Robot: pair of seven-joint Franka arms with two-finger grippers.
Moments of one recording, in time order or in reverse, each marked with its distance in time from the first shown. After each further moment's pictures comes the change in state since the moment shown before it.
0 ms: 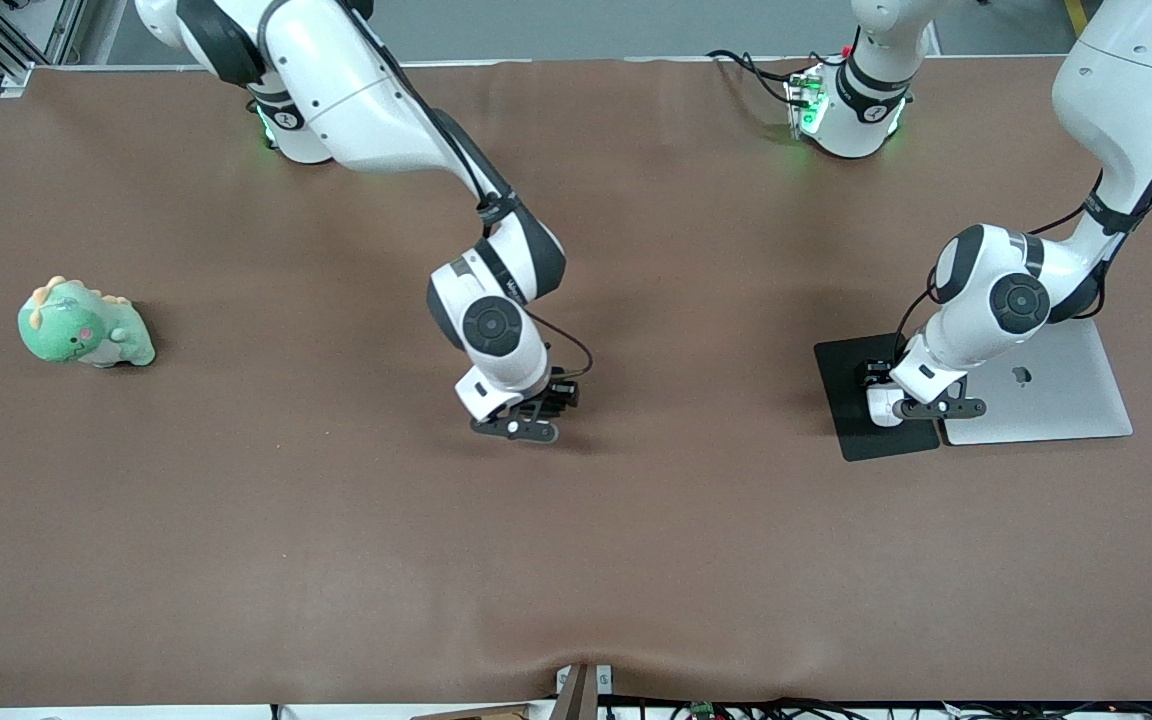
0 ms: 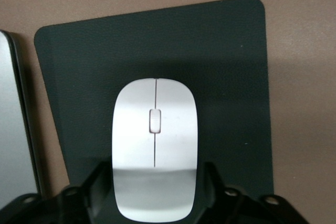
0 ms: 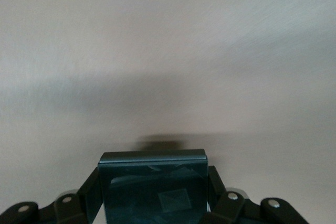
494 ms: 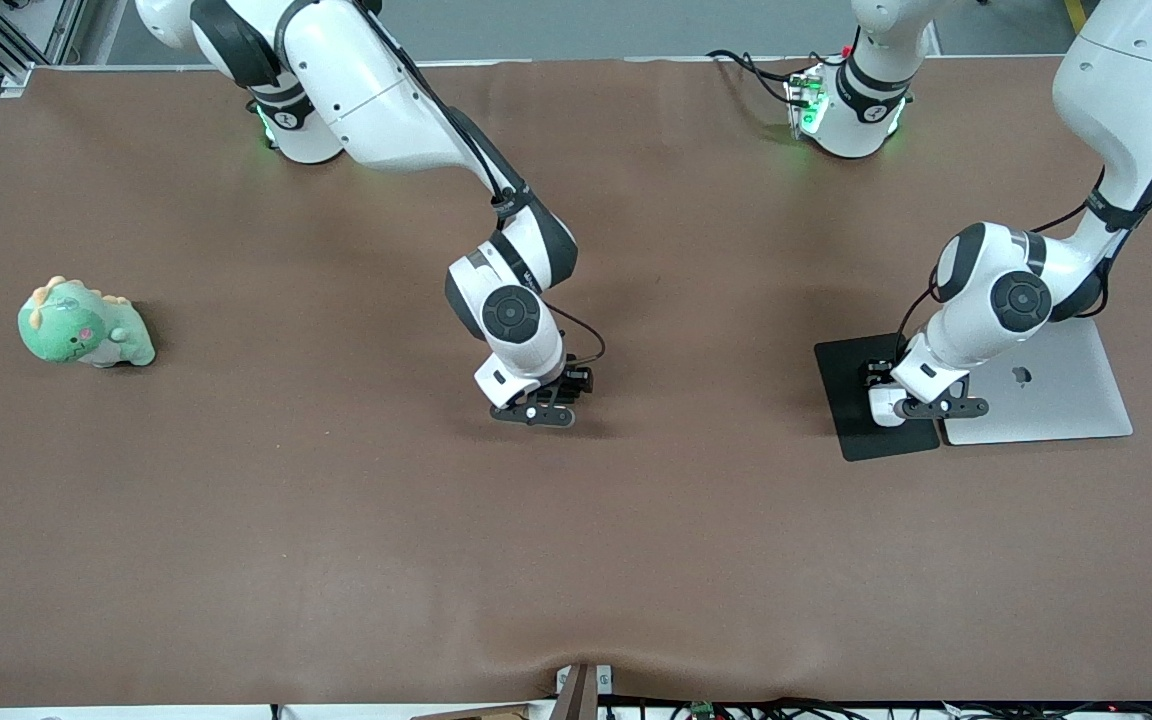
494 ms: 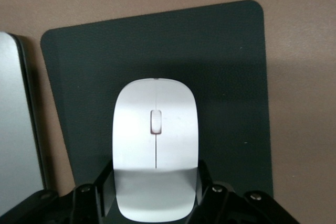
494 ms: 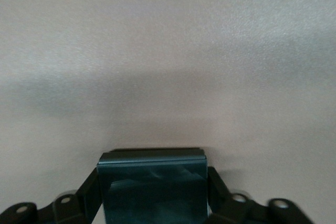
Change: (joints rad) left arm -0.001 -0.005 0.000 0.000 0.000 -0.006 0.000; right arm 0.065 0.041 0.025 -0.042 0.007 0.110 0.003
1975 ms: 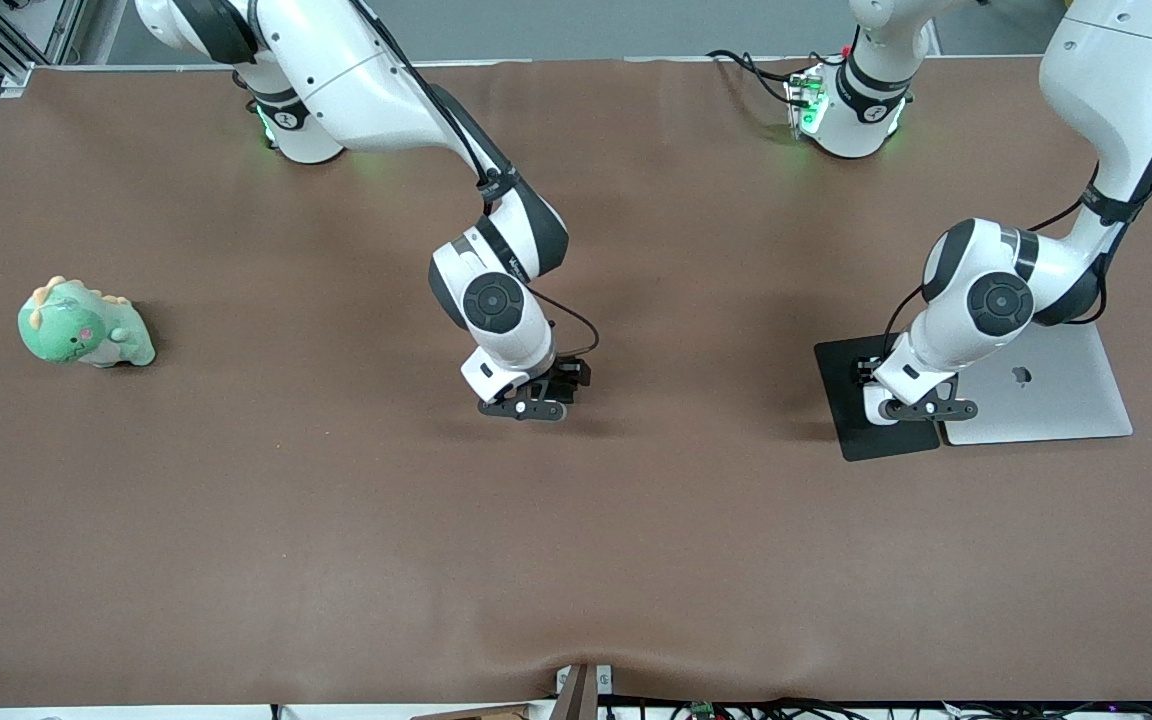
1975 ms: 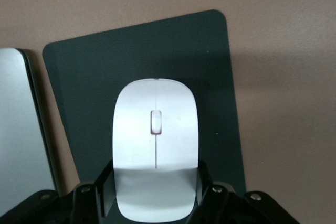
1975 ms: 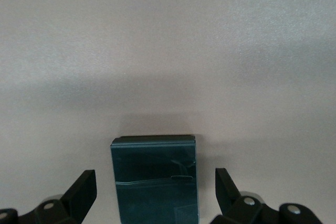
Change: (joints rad) left arm -0.070 -0.057 0.000 0.031 0.000 -0.108 -0.025; right arm -0.017 -0.073 0.004 -0.049 0.007 -0.024 -0.018
